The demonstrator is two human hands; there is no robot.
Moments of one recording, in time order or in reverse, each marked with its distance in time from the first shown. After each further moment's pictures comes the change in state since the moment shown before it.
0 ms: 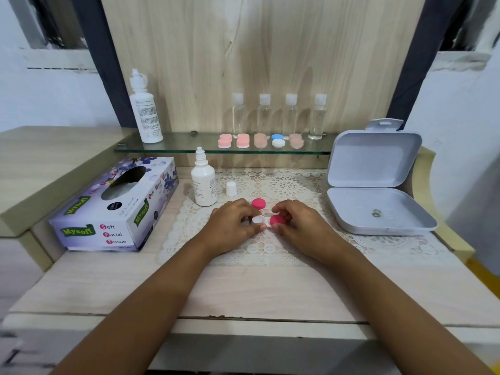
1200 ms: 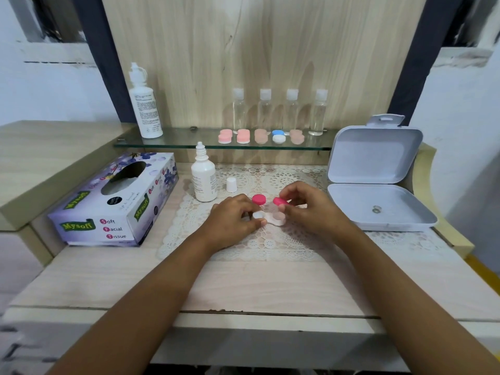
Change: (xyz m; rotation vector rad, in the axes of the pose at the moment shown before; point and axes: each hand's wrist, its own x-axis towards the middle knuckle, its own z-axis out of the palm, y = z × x) left_hand 0.001 -0.002 0.001 0.015 -0.013 -0.016; right_hand 0.010 0.002 -0.019 0.285 0.035 0.089
